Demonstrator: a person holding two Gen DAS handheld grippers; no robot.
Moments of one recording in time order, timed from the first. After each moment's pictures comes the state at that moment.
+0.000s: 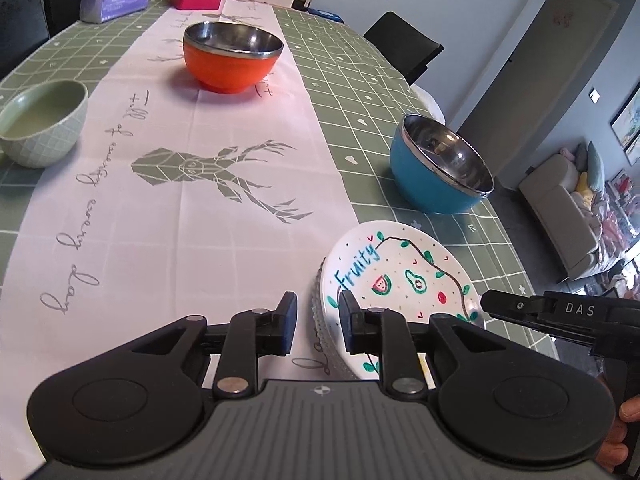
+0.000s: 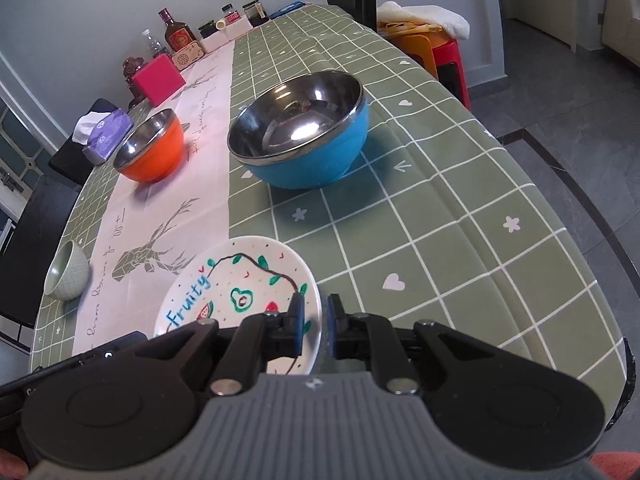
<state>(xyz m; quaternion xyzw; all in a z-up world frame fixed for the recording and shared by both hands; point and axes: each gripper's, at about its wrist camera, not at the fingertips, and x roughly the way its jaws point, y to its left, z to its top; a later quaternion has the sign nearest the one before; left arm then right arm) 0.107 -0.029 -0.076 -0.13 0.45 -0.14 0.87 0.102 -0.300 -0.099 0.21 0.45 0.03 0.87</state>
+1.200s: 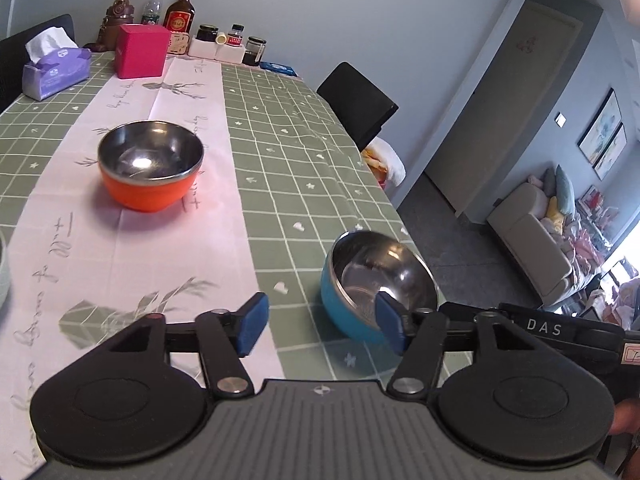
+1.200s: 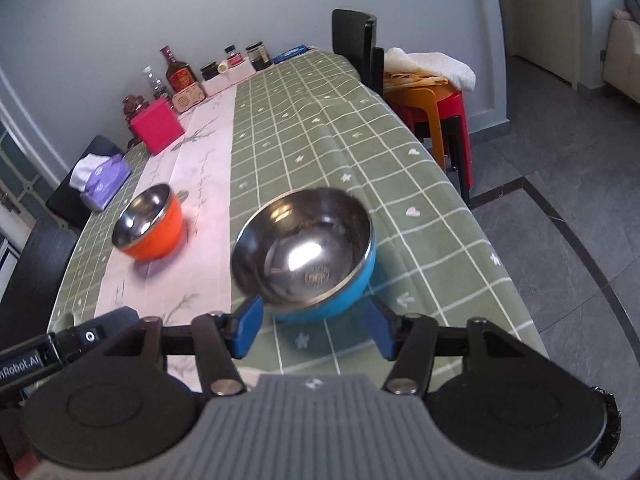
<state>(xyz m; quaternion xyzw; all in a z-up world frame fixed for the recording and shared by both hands) 0.196 -0.071 -0.014 -0.13 0.38 -0.18 0.90 0.186 -0.326 -0.049 0.21 0.40 0.00 0.89</state>
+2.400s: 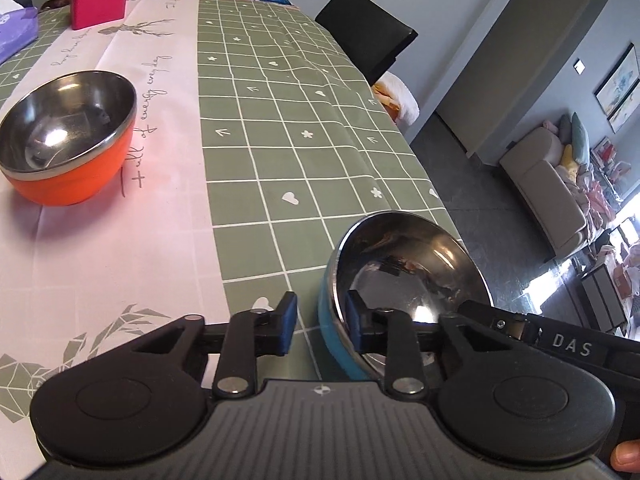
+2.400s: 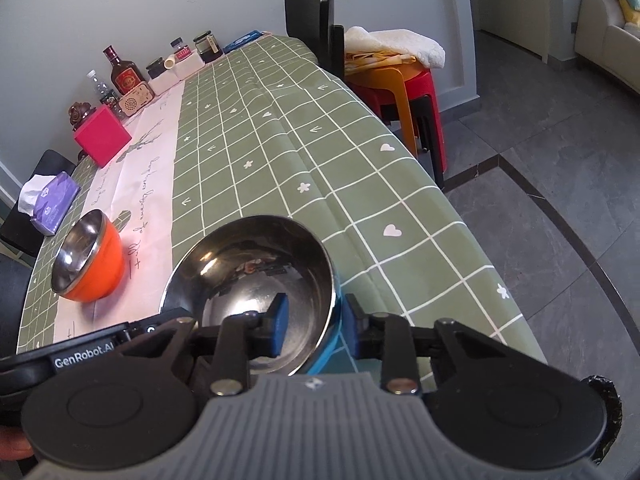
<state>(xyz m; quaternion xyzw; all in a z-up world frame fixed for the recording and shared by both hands) 0.286 -0.119 -0.065 -0.09 0.47 -0.20 0.85 0.249 -0.340 -0.084 0.21 0.44 -0.05 0.87</state>
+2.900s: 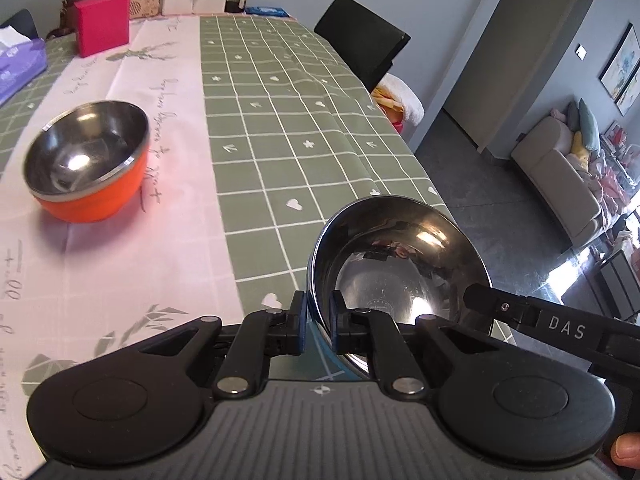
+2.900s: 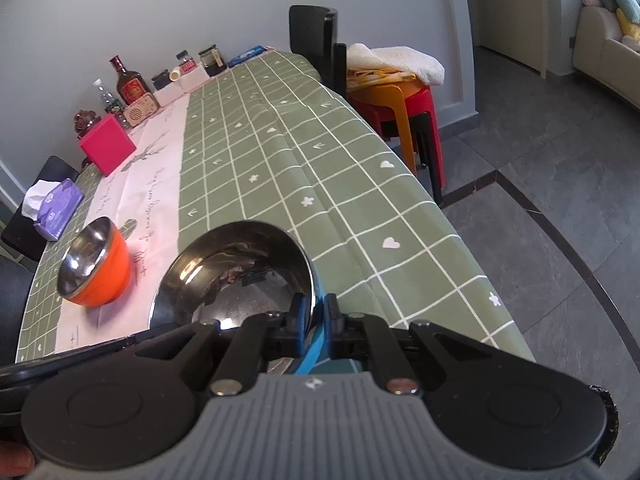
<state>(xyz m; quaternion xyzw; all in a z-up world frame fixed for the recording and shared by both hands) 0.265 -0.120 -0.039 -0.05 0.46 -0.18 0.87 0.237 -0.330 -0.068 0.20 0.41 -0.04 0.89</state>
